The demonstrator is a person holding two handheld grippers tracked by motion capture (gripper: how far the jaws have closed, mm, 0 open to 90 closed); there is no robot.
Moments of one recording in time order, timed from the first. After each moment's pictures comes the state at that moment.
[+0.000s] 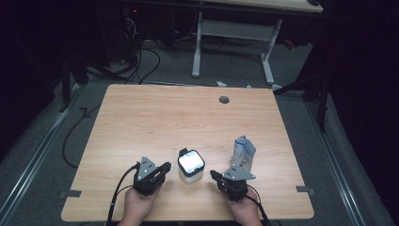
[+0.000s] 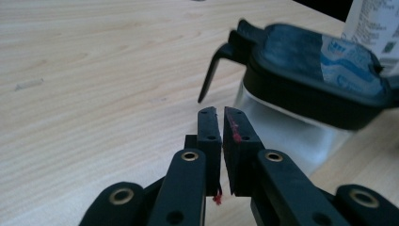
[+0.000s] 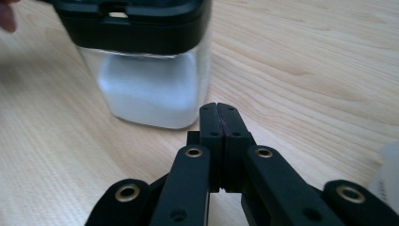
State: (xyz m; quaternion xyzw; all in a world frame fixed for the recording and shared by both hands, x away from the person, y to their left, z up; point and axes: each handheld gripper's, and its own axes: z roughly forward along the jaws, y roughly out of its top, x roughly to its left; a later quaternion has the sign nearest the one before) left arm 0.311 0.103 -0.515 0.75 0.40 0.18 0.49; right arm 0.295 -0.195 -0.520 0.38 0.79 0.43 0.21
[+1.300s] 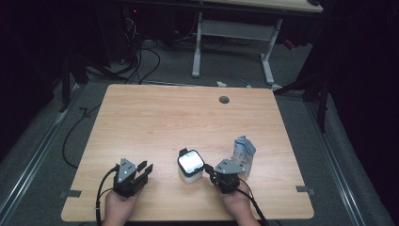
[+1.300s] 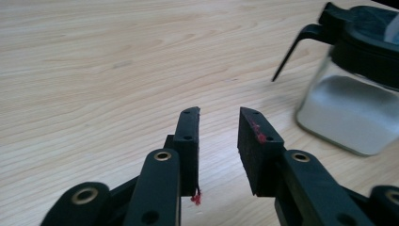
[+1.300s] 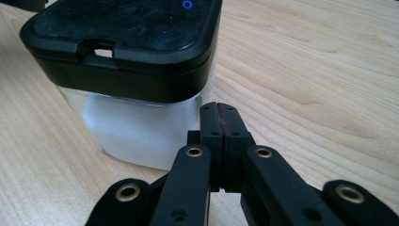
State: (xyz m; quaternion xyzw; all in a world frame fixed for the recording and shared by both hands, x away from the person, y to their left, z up) left arm 0.313 0.161 -0.512 0.74 0.44 0.23 0.46; right arm 0.314 -0.172 -0.518 0.37 0.80 0.43 0.22
